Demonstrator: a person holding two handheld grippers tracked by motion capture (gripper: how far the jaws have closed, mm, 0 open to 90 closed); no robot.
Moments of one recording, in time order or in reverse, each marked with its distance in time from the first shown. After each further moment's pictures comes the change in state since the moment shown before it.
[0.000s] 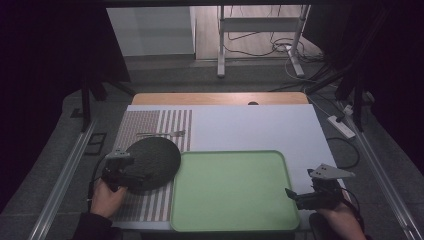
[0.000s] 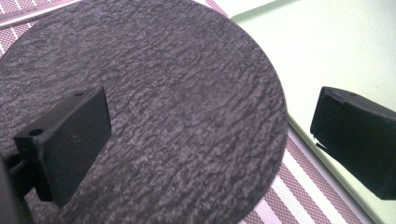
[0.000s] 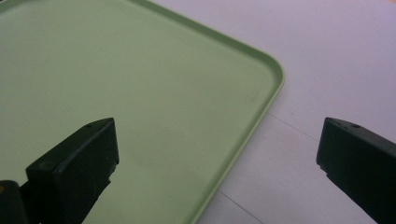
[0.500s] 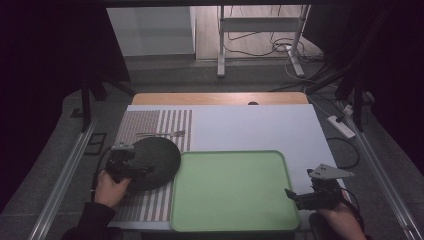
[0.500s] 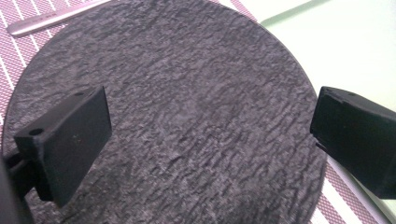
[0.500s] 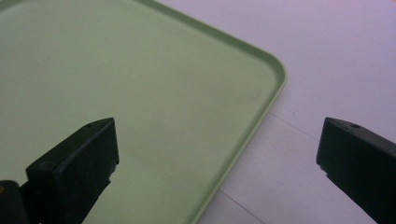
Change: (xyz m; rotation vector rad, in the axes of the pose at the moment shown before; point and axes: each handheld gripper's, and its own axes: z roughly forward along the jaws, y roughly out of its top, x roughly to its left) left arm 0.014 0.016 0.014 0.032 0.045 -0.010; right arm 0.000 0.000 0.001 0.007 0.003 -0.008
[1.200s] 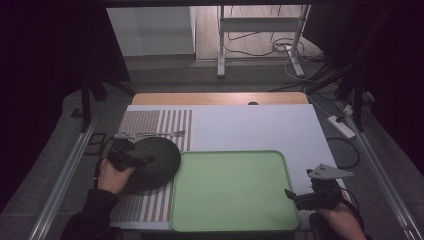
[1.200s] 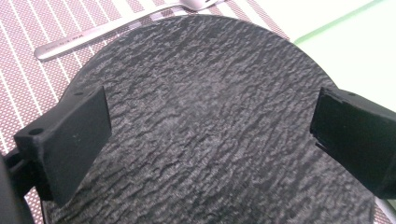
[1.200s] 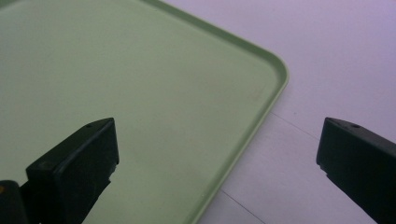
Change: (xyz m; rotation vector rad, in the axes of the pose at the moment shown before) left arm 0.022 0.021 0.014 0.028 0.017 0.003; right arm 0.000 0.000 0.001 0.005 0.005 -0.005
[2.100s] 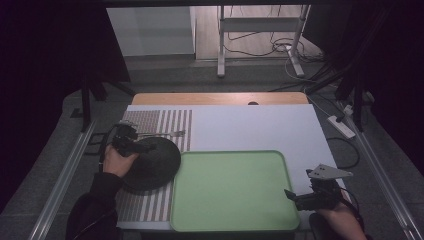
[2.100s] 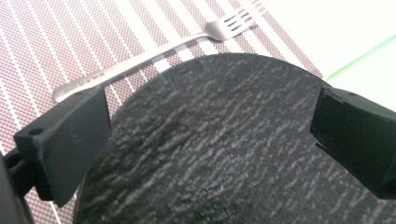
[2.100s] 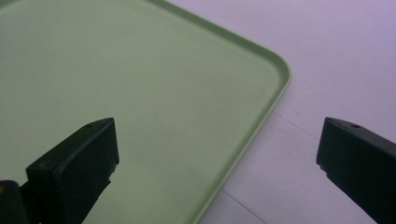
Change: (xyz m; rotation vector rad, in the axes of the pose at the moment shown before) left arm 0.027 0.035 0.022 0.020 -0.010 -0.009; right arm 0.000 0.000 0.000 0.003 0.008 -0.005
